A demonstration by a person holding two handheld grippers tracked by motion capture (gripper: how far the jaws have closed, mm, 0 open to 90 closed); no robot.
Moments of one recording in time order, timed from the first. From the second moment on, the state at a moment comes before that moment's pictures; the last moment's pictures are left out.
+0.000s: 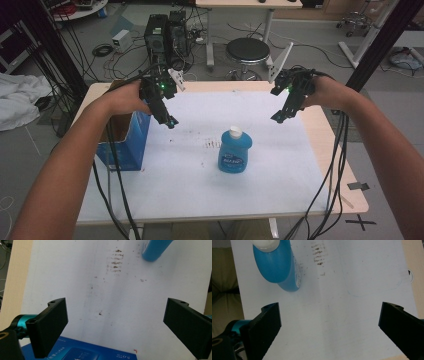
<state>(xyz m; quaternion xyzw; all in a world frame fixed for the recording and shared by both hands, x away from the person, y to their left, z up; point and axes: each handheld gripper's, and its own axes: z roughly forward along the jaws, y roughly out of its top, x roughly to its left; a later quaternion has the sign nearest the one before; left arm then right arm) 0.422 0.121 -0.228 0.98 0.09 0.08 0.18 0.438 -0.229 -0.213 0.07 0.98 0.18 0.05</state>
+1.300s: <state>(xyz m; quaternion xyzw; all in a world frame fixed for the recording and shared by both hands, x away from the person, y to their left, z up) 0.416 0.113 -0.240 0.98 0.06 0.05 0.19 0.386 -0.248 -0.301 0.07 0.93 0.36 0.01</state>
